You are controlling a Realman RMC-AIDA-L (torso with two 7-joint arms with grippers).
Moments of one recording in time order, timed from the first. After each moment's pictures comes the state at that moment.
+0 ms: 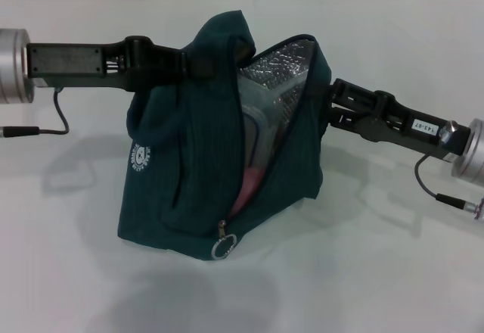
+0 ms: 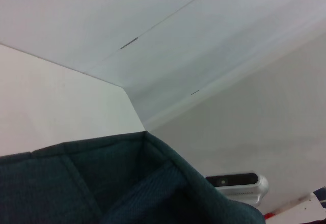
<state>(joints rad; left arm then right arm) -0.64 -2.01 0.66 0.76 1.93 1.82 -2.35 0.65 2.03 -1.18 -0.12 -1.16 -1.49 1.85</state>
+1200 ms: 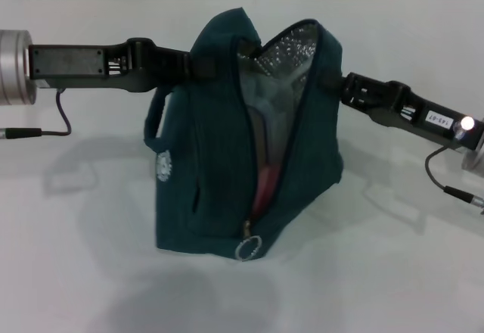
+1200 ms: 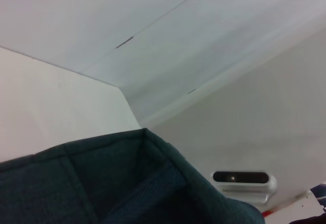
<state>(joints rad) -0.64 -2.01 0.66 0.76 1.92 1.83 -2.33 0.62 2.03 -1.17 -0.14 -1.11 -1.54 1.73</state>
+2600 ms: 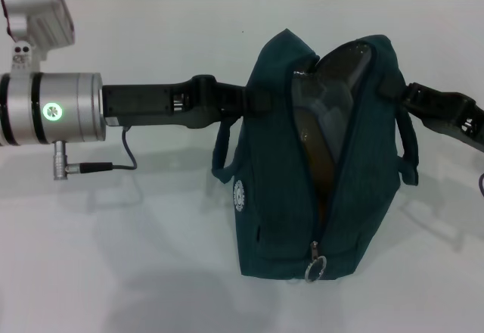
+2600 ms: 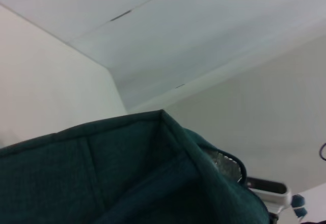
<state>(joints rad) -0.66 -2.08 0.72 0.58 1.90 1.71 -2.27 0.46 2.00 -1.17 -0.28 -1.08 -1.62 1.72</state>
